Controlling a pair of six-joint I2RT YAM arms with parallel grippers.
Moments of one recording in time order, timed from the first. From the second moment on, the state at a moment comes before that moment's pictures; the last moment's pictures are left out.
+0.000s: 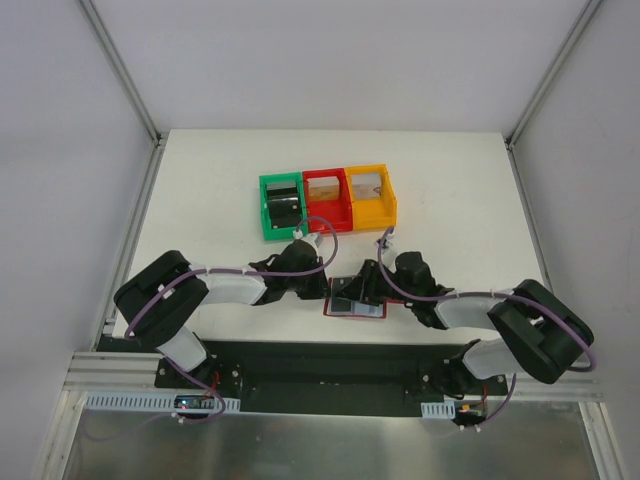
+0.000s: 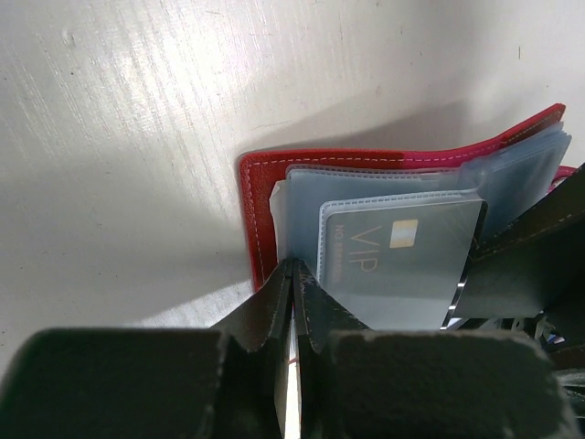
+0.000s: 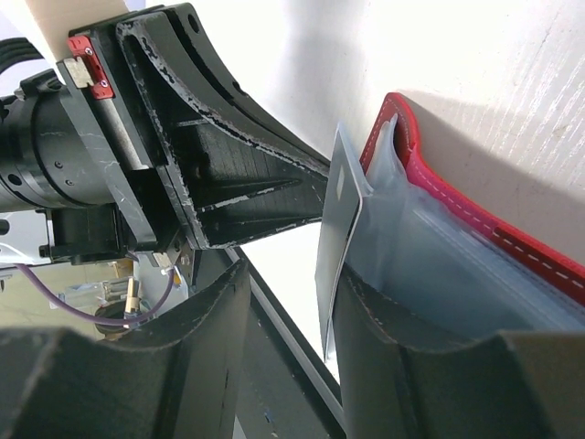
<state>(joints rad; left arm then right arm) -0.85 1.59 0.63 0.14 0.13 -0.86 0.70 1.39 0.30 0.62 -0.47 0.95</state>
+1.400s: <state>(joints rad) -0.85 1.59 0.63 0.14 0.12 -0.86 0.65 1.24 0.28 0.46 -0.46 0.90</state>
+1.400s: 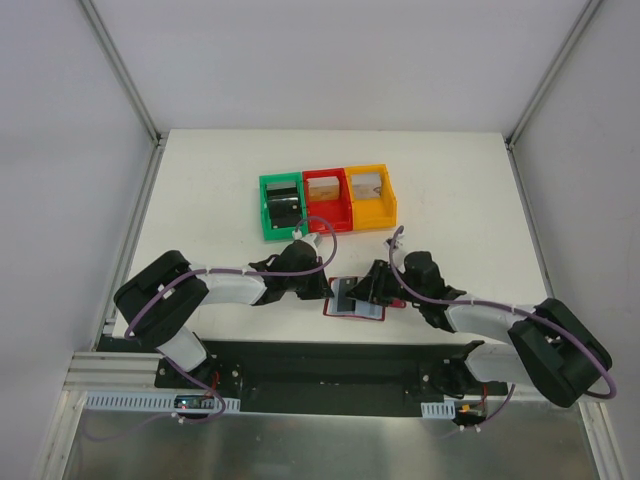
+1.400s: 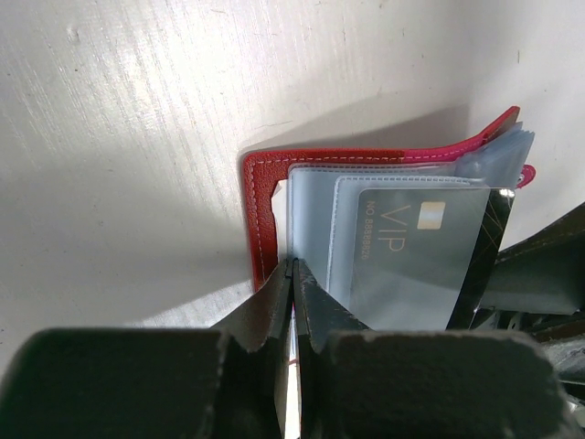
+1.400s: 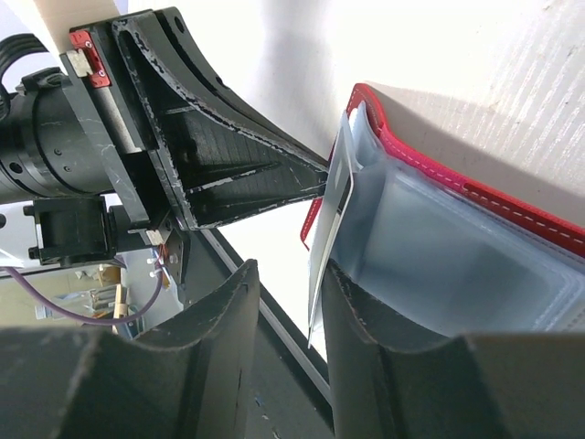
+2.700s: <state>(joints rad) -0.85 1.58 0.62 0.14 0.12 -0.87 0.62 1.22 0.26 0.40 -0.46 0.89</state>
